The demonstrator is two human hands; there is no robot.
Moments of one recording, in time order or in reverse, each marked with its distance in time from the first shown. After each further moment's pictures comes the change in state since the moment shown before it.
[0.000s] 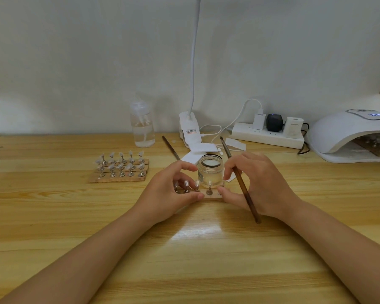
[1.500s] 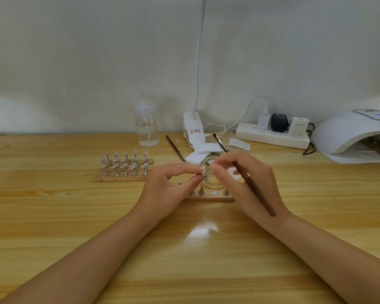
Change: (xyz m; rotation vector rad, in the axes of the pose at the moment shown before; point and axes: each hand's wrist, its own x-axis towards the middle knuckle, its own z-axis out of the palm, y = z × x) left_hand -0.008 0.022 -0.002 -0.093 0.219 0.118; right_hand 0.008 -0.038 0.015 0.485 0.229 0.278
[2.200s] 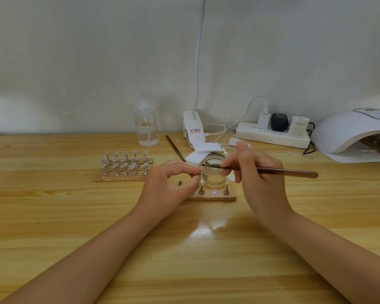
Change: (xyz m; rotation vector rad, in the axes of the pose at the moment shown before) left_hand -0.001 0.002 0.000 0.054 0.029 -0.047; right_hand 0.002 -0.014 0.001 0.306 0.185 0.172
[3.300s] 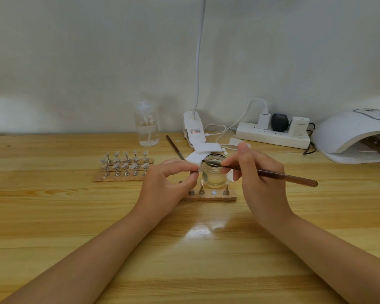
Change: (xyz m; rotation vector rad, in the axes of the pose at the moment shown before) left_hand 0.003 -0.008 0.001 0.019 0.056 0.082; right_hand -0.002 0.001 0.001 -0.018 0.020 -0.051
